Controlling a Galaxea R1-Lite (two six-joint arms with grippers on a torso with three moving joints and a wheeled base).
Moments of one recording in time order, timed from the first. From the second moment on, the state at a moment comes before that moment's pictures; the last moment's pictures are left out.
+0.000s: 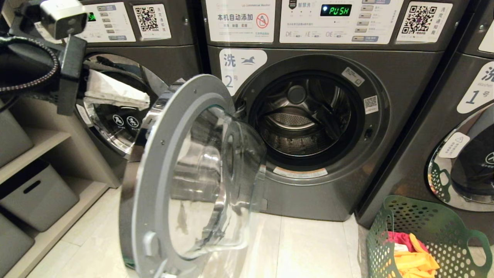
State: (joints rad) left arm -0.22 1.61 -1.93 0.95 -0.61 -0.16; right arm 0.01 0.00 0.00 0.00 -0.02 0.02
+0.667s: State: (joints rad) left arm -0.75 2.09 -1.93 0.10 -0.08 -0.06; right arm 0.01 0.00 0.00 0.00 -0.02 0.01
